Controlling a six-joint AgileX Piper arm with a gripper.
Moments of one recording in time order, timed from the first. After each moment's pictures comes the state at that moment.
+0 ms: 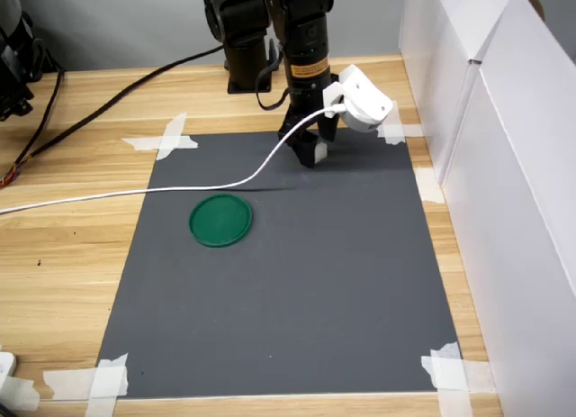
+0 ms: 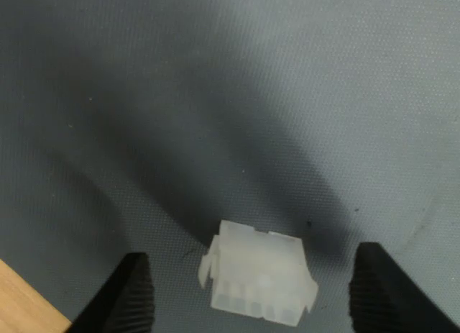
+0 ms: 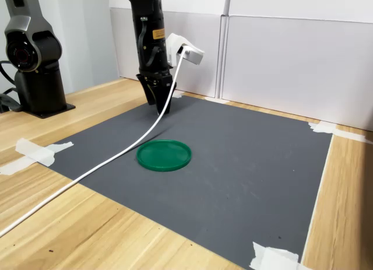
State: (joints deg) arm 29.7 85.4 -40.4 6.0 37.8 -32.5
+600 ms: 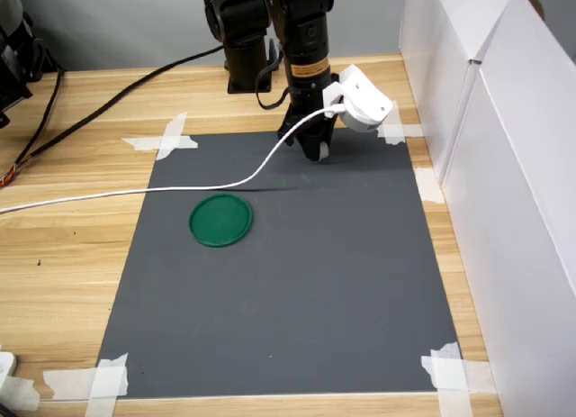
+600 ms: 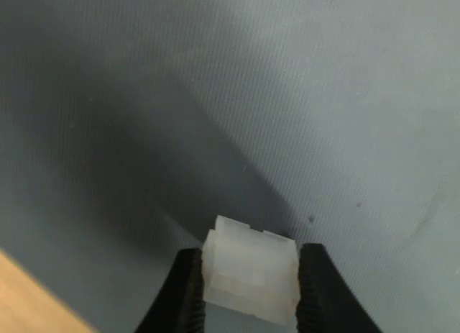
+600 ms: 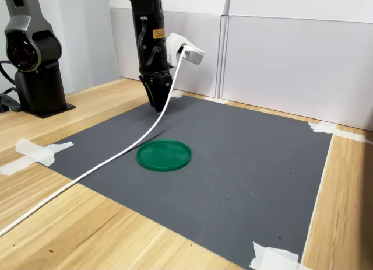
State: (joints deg) arm 29.7 85.4 -41.1 6.2 39.5 -31.7
